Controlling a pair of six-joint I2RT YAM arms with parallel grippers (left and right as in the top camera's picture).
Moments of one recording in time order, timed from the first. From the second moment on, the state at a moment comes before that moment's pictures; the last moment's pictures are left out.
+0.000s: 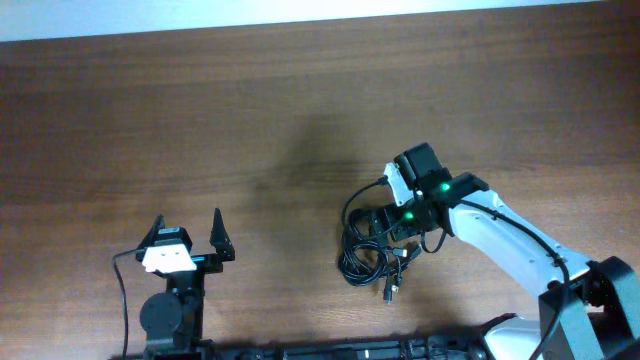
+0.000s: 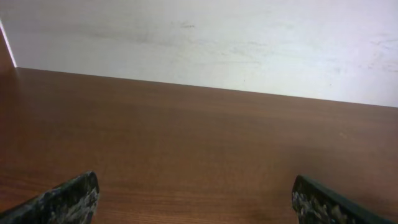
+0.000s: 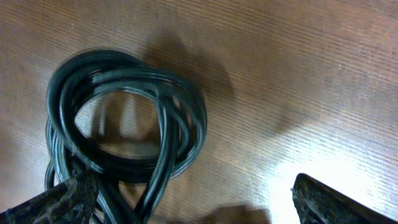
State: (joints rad) left arm 0.01 0.01 0.01 -0.08 -0.02 -0.09; right arm 0.39 1.50 0.81 -0.66 -0.21 0.12
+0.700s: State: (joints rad) left arm 0.01 0.01 0.01 -0.08 -0.02 -0.09; right arm 0.40 1.49 0.60 -0.24 -0.20 0.12
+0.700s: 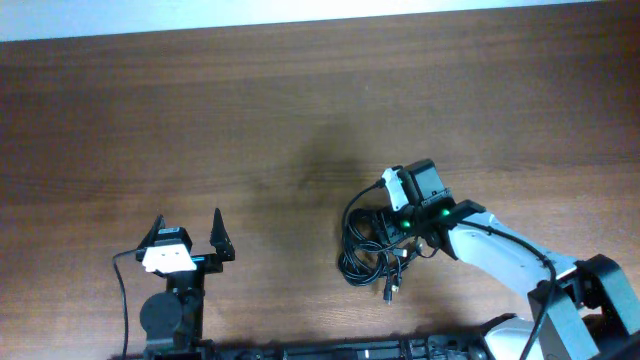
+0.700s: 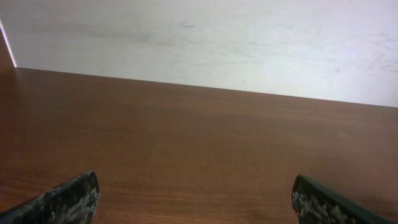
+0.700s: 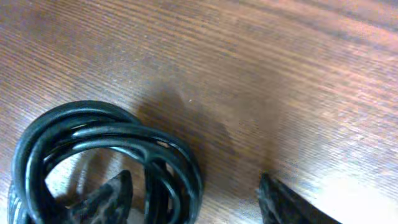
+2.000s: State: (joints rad) left arm 0.01 0.01 0.01 -0.08 -0.02 -0.09; right arm 0.57 1.08 0.99 -0.50 0.02 -0.12
